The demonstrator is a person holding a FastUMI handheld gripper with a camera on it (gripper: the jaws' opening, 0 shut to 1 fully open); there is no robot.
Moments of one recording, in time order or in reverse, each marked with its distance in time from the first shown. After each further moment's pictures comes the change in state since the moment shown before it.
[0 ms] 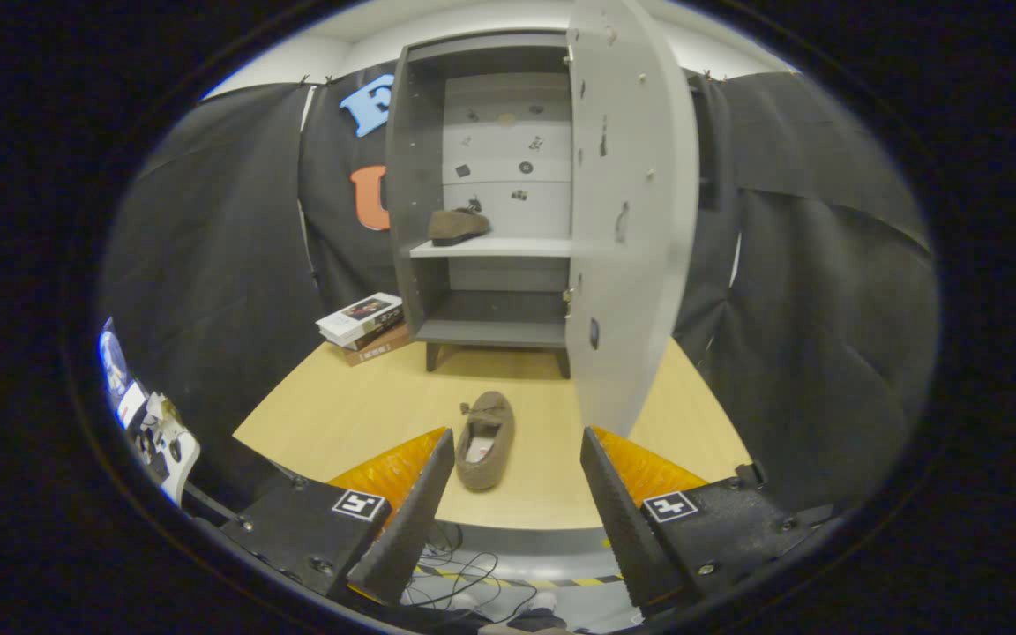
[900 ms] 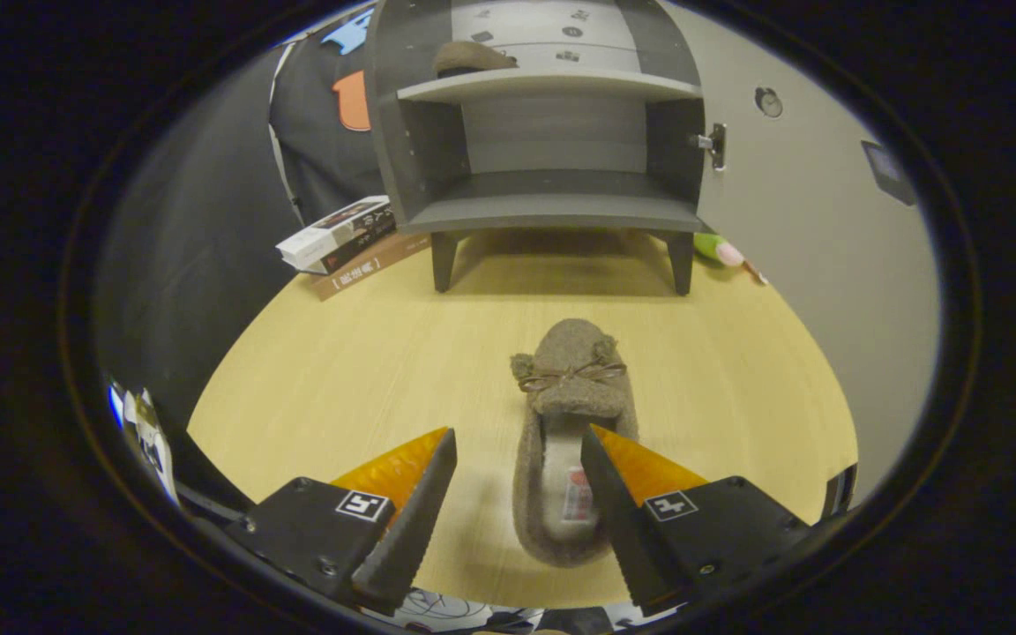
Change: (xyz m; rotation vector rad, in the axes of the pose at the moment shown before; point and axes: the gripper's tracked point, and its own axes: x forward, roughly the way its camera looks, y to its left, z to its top) arm 0.122 0.043 -0.061 0.062 0.265 0.056
